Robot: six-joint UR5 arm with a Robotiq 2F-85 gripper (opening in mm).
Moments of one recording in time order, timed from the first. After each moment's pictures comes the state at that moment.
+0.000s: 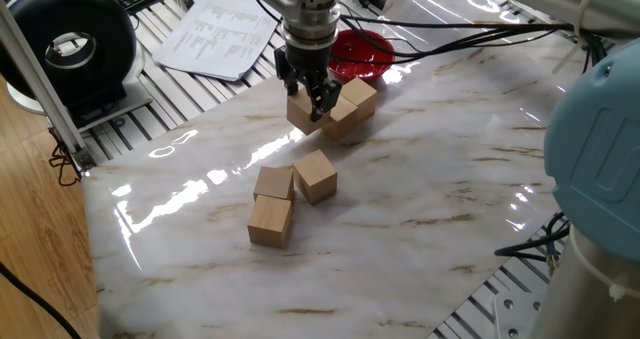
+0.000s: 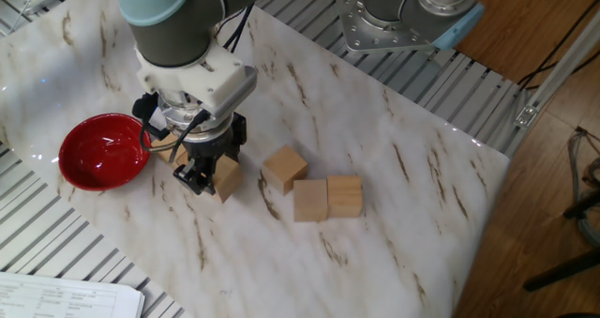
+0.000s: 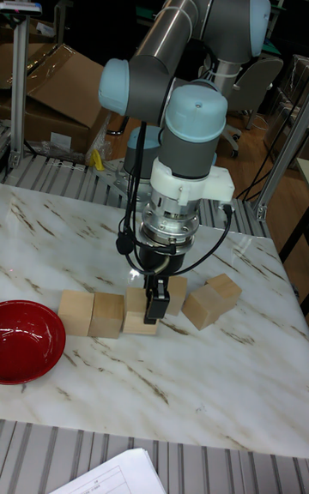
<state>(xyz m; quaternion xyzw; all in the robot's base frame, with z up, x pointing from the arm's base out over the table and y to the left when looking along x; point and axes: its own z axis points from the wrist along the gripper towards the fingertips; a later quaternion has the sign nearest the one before) 0.591 0.029 0.076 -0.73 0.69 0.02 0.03</state>
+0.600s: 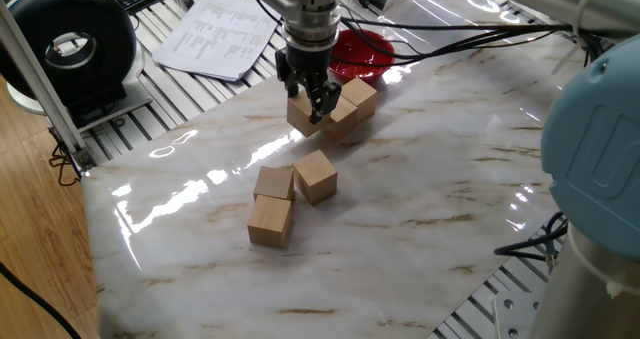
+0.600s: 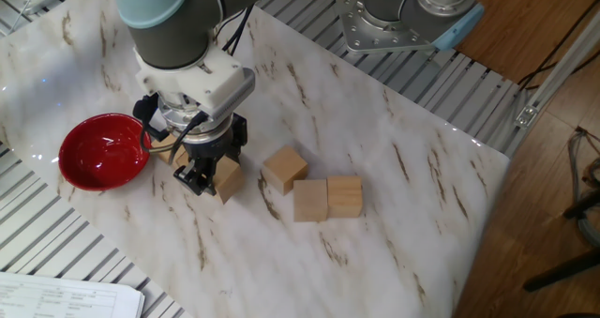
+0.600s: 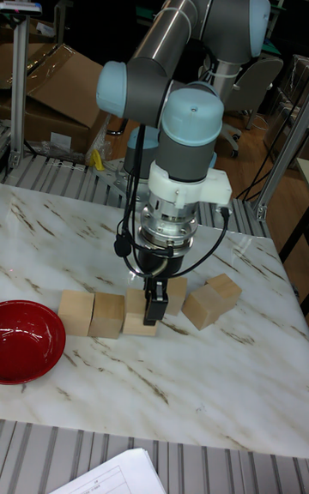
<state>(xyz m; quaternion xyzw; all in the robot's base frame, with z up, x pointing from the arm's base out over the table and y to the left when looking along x) 0.590 0.031 0.072 -0.72 0.69 0.02 0.03</state>
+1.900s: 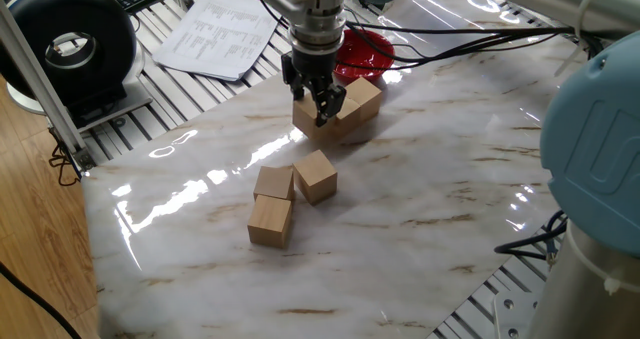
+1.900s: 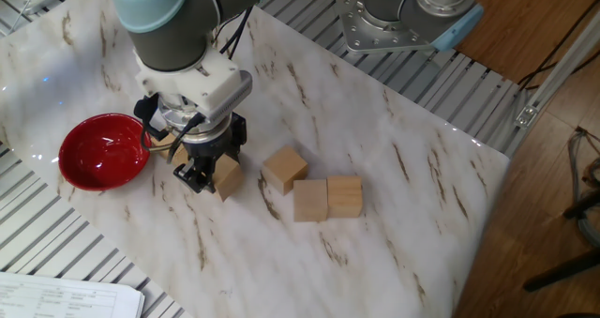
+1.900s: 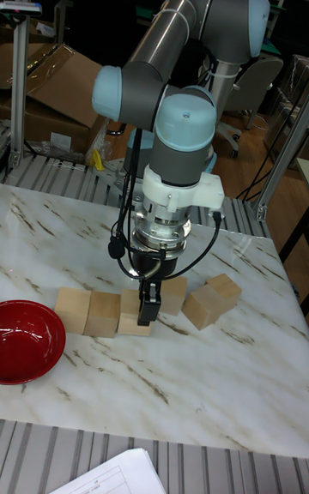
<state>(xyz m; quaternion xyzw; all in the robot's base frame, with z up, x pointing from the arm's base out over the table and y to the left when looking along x) 0.585 0.023 0.061 -0.72 0.70 0.02 0.02</state>
